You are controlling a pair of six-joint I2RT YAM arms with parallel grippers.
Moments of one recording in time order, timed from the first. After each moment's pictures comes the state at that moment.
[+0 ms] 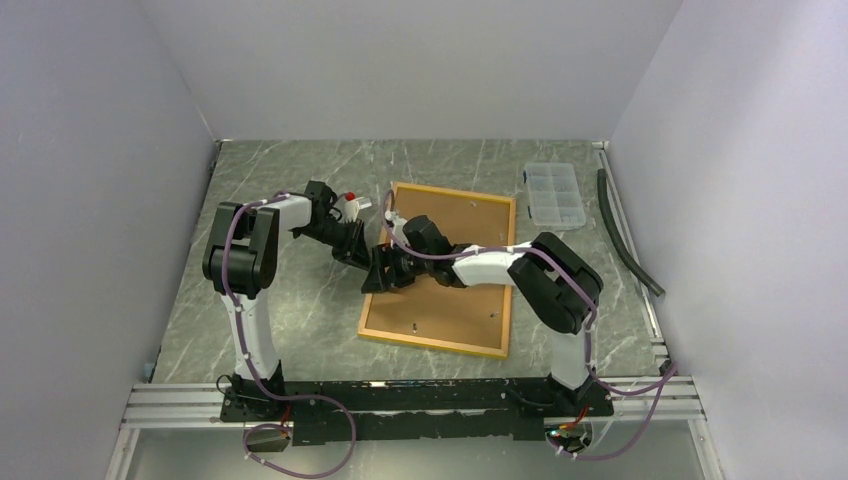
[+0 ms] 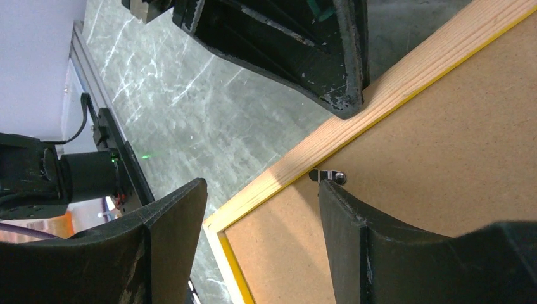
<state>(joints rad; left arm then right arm) -0.18 2.05 1.26 -0.64 0.92 0.17 0.82 1.93 1.05 0.25 -0.49 0.59</state>
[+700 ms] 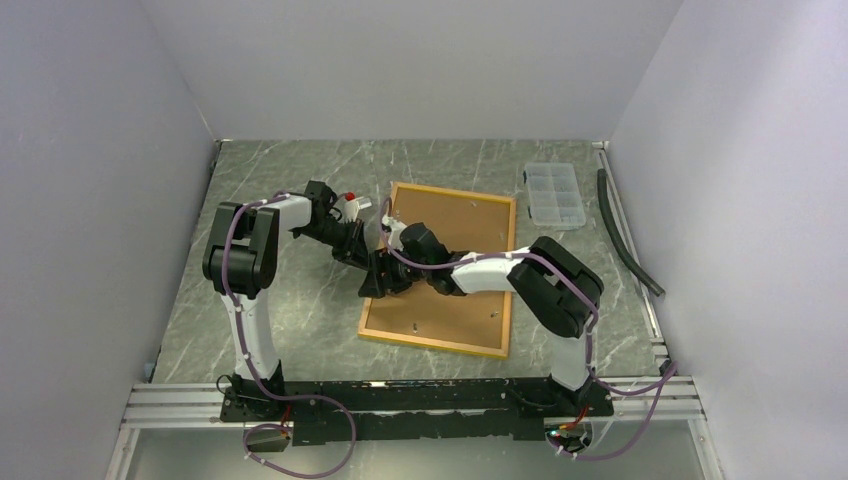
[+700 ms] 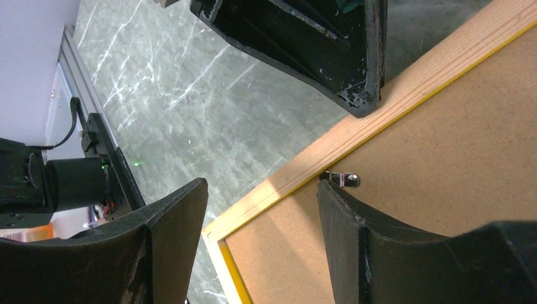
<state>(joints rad) -0.18 2.05 1.26 -0.64 0.92 0.16 0.86 1.91 1.01 0.31 -0.40 0.59</state>
